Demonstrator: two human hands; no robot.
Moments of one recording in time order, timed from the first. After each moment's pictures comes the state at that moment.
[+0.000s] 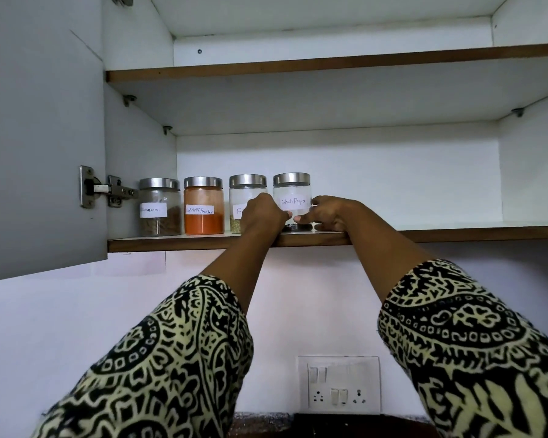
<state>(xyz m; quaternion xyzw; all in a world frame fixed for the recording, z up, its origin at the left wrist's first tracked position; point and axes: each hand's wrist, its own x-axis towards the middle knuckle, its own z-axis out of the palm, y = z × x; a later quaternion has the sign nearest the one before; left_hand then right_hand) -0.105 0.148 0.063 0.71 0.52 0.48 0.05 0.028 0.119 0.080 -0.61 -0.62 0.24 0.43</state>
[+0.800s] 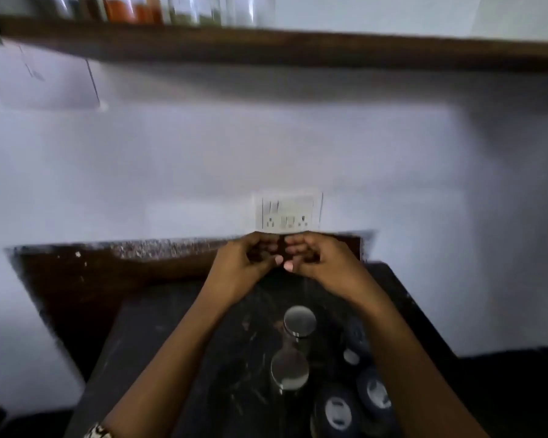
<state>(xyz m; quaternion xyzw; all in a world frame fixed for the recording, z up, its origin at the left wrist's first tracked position) -0.161 -0.003 -0.251 0.79 0.34 0.37 0.34 -0.002 -0.076 -0.235 -0.63 -0.60 0.25 0.42</state>
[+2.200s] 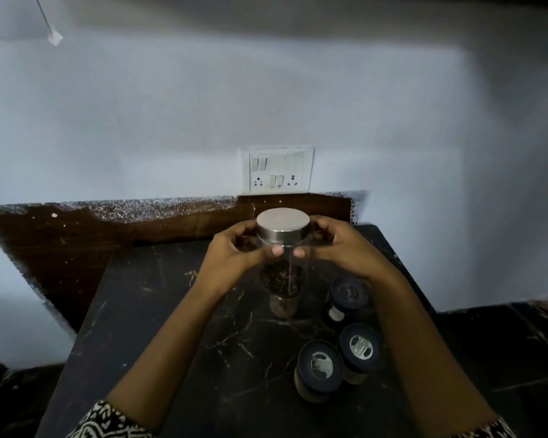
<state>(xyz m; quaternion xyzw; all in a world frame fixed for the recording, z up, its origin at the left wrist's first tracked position) -0.149 -0.015 -0.303 0.71 0.34 0.39 0.48 0.045 -0.095 -0.274 -0.60 -0.56 0.38 0.43</state>
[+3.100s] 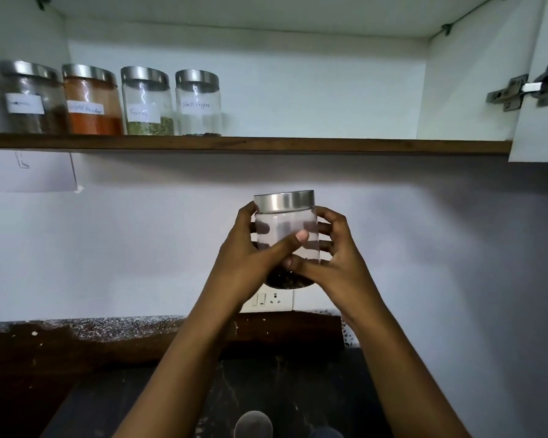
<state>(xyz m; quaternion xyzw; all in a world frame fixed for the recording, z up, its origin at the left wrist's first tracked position) -0.026 -0.039 -0.116 0.72 0.30 0.51 0.37 0.110 -0.081 -0.134 -0.46 -0.59 0.17 0.64</state>
